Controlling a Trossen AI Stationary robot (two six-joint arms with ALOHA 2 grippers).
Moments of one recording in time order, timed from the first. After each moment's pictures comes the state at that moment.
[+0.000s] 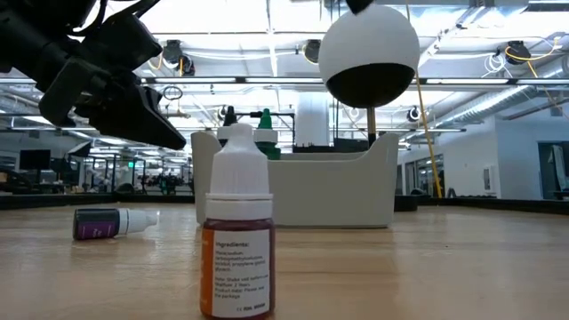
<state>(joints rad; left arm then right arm) -0.39 1.33 0.41 0.32 -0.51 -0.10 0.53 1.70 1.21 -0.11 0.42 0.09</state>
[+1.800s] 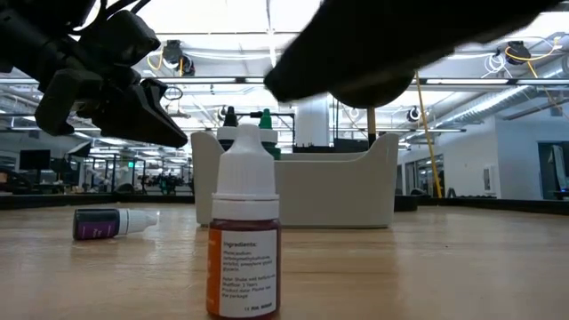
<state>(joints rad) -0.39 1.33 0.41 0.33 -0.50 0.05 0.65 2.06 1.33 0.01 0.34 0.25</state>
